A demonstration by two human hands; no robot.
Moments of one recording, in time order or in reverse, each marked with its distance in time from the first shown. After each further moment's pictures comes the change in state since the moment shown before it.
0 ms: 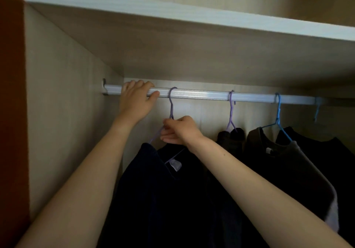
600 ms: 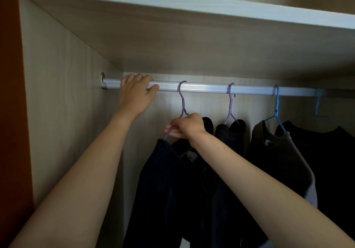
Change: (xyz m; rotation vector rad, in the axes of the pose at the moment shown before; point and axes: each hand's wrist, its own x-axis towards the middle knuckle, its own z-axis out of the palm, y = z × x) left_hand -0.001 -0.001 0.003 0.012 0.003 0.009; right_hand 0.002 0.008 -0.012 0.170 0.107 0.045
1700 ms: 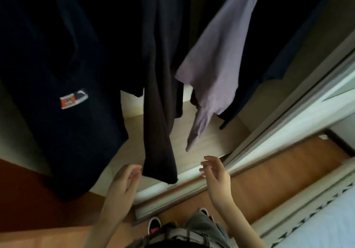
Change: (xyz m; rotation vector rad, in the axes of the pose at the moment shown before) left_hand -0.568 0.148 -0.129 -0.768 -1.218 -0.717; right_hand -0.398 0.374 -0.183 -0.422 0.529 0.448
